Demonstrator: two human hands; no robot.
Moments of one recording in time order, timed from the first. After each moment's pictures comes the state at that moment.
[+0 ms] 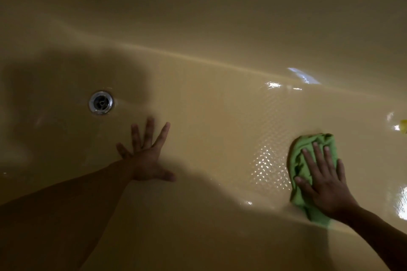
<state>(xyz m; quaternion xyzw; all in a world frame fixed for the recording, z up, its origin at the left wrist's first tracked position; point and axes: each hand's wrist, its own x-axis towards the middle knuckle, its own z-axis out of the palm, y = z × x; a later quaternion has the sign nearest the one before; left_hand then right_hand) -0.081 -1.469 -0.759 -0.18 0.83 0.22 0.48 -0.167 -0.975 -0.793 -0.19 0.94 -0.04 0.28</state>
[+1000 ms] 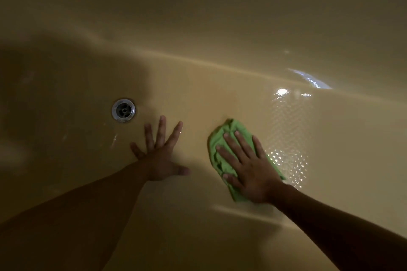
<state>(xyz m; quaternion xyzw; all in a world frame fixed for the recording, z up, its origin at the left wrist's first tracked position) -0.088 -1.510 -0.766 -0.18 0.84 0.25 0.44 -0.155 -1.218 -0.806 -0.46 0.86 -0.02 0.22</state>
